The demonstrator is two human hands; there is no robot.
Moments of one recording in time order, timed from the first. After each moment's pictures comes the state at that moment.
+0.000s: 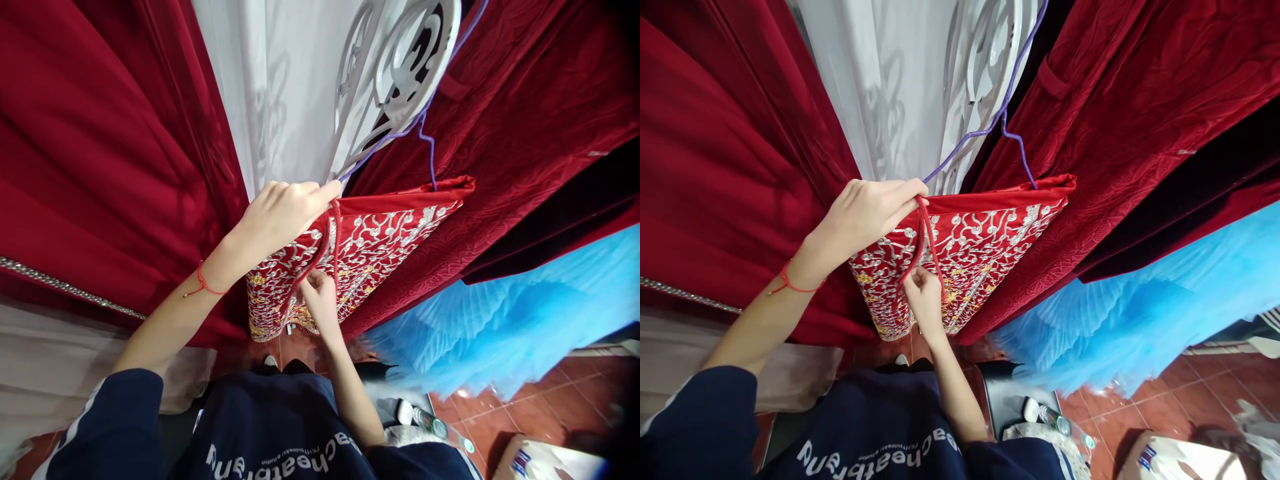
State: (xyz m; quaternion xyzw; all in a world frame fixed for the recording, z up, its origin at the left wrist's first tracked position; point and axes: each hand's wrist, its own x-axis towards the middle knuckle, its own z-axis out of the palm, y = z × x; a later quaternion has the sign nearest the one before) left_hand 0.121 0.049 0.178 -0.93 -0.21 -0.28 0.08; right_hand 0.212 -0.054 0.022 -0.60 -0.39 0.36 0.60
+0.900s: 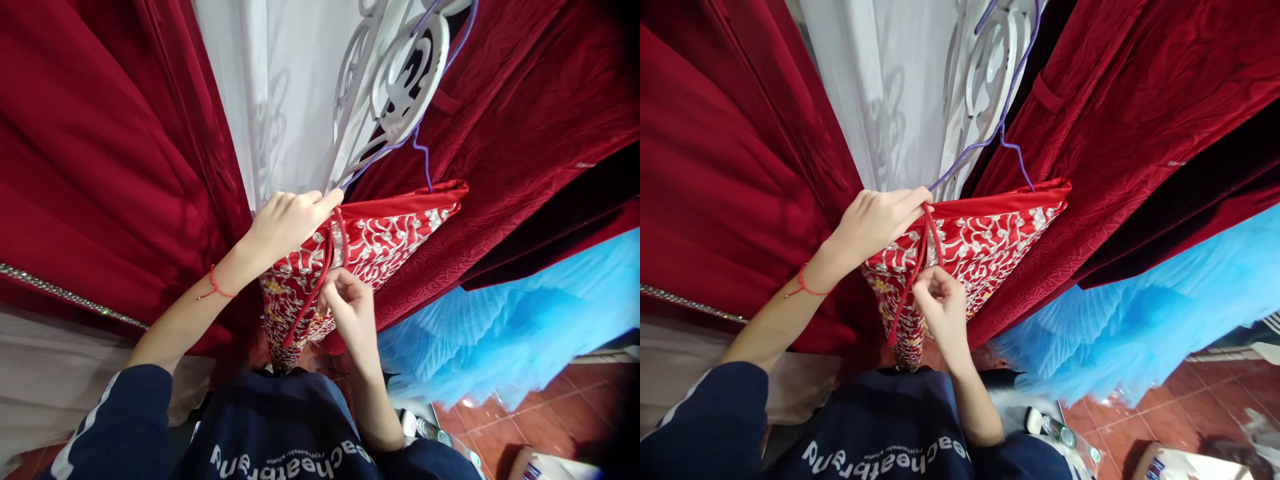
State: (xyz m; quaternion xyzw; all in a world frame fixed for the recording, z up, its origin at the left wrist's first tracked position) left_hand 0.131 0.050 0.176 -0.93 -0.24 -0.26 0.10; right_hand 0.219 -0.092 0.094 -0.58 -0.41 0.32 0.62
